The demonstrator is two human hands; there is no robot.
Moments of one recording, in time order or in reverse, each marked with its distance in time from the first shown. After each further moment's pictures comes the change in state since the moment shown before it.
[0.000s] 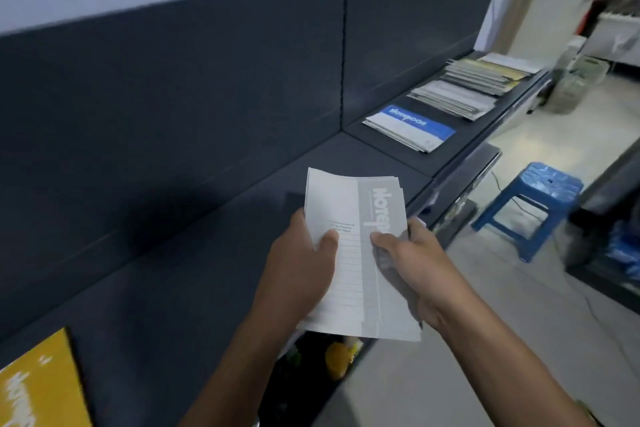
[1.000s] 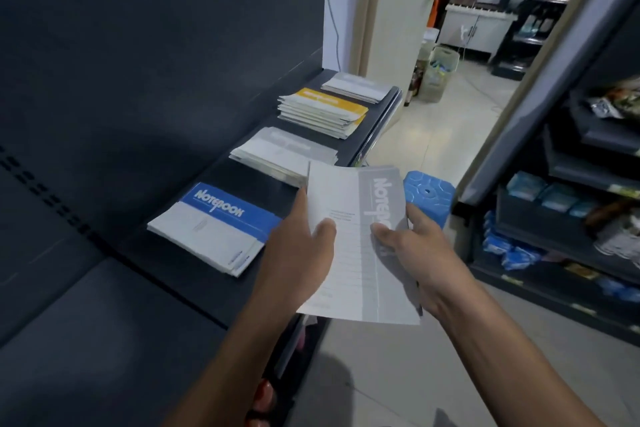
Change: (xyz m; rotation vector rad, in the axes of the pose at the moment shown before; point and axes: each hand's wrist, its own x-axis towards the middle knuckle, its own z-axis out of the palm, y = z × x) left_hand 0.276 0.261 0.335 0.077 -0.305 0.262; right_hand 0.277 -0.147 -0.341 0.115 0.370 -0.061
